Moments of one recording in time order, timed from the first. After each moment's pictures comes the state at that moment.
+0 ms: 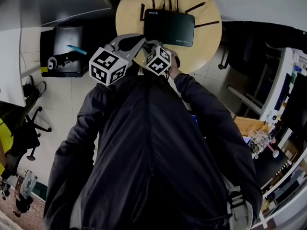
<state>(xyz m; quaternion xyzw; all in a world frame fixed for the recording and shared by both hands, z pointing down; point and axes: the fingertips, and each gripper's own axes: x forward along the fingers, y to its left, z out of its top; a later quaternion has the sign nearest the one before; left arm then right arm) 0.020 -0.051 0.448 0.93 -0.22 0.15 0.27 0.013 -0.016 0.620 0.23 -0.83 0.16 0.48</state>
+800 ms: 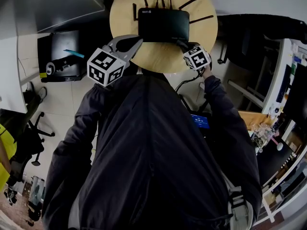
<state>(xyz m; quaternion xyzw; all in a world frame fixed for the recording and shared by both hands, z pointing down) 0.033 -0.044 0.452 0.93 -0.18 0.16 0.26 0.232 0.007 0.642 0.35 -0.74 0.28 0.51</state>
